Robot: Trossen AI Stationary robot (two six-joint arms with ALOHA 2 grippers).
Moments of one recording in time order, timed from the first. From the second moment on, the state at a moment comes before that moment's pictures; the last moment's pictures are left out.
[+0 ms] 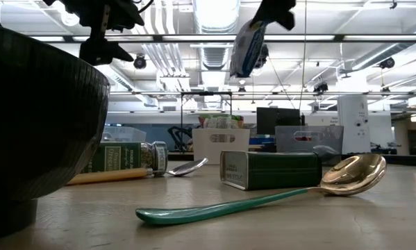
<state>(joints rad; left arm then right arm) 0.10 1.05 0.88 -0.54 0.21 -0.81 -0.33 1.39 1.56 -0.87 -0.01 0.16</state>
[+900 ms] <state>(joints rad) 0.10 1.05 0.88 -0.53 0.13 -0.90 -0.53 1.95 2.13 -1.18 -0.19 -0.79</state>
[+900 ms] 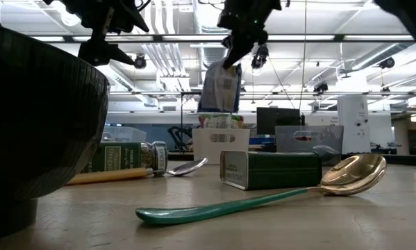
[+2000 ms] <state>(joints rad) 0.10 1.05 0.88 -0.53 0.10 -0.90 -0.49 2.09 2.08 -1.18 0.00 -1.01</state>
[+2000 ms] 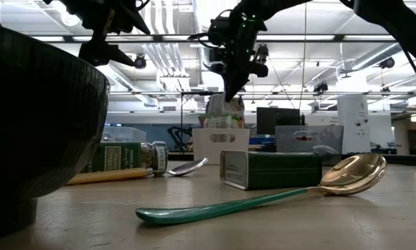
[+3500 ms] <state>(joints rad) 0.10 1.05 0.88 -0.53 0.10 -0.92 -0.44 2.09 1.89 -0.96 -0.06 -0.84</state>
